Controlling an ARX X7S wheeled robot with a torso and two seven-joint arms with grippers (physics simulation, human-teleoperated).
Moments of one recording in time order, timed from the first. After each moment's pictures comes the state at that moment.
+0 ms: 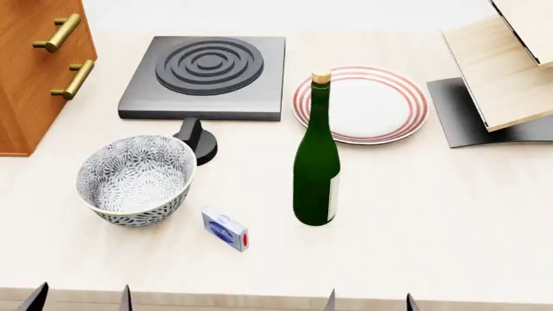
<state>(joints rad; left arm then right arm) 0.02 -0.13 0.14 0.13 -0.08 -0.06 -0.17 -0.01 0.12 -0.12 -0.11 0.11 0.05 0.16</state>
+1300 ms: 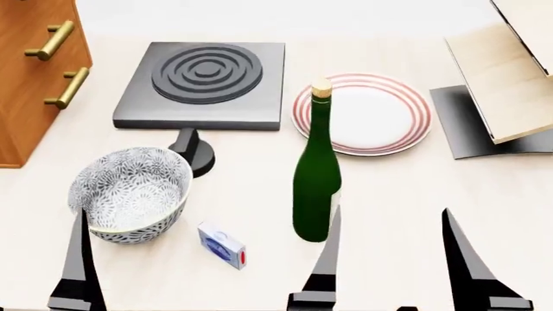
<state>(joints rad) -0.01 -0.23 0.20 0.89 -0.06 -0.50 -0.25 0.01 0.21 -0.11 -0.85 0.23 0.45 0.28</state>
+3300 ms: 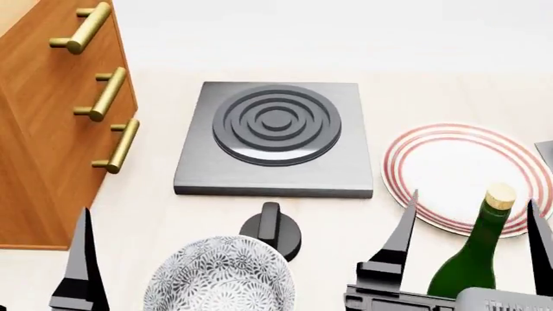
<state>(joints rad) -0.03 -0.26 0.22 0.92 -0.12 -0.54 -0.30 0.08 0.36 -0.05 -0.87 0.22 0.61 0.41</state>
